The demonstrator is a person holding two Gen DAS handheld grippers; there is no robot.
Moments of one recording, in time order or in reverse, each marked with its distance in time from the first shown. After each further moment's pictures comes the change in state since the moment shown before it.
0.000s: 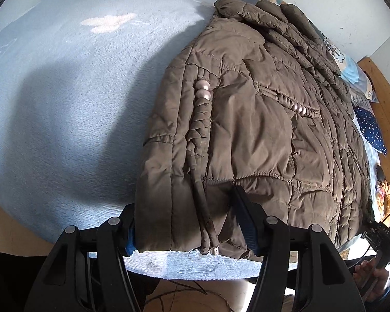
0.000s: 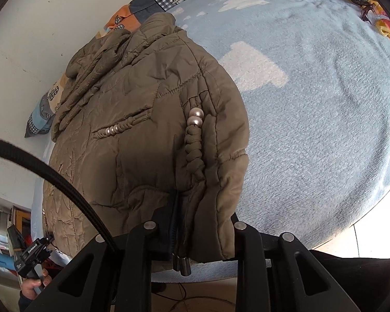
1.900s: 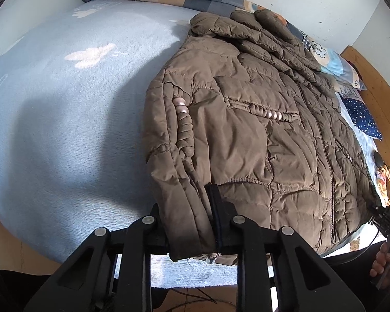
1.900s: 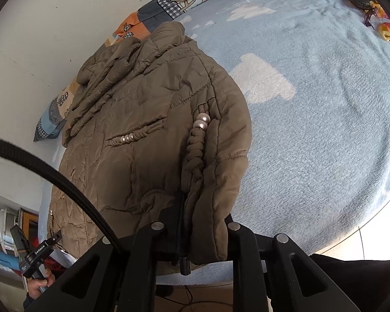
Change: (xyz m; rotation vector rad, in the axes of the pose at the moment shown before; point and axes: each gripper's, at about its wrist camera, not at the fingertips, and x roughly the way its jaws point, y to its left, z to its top) left arm -0.021 -0.021 0.000 0.118 -0.106 -0.011; right arm -0.019 0.000 -0.002 0.001 -0.048 0.061
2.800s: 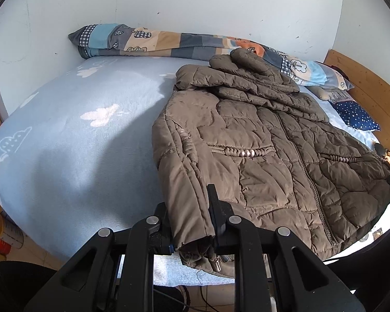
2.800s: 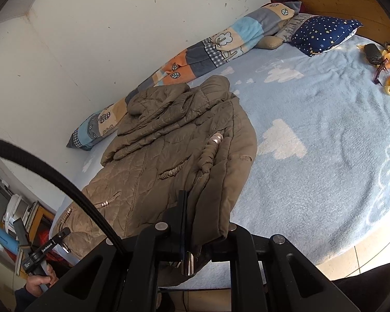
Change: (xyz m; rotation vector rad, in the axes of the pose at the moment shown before) left arm -0.059 -0.025 -0.004 0.141 -0.234 0.066; right arm -0.076 0.027 -0.015 -0.155 -0.242 0.120
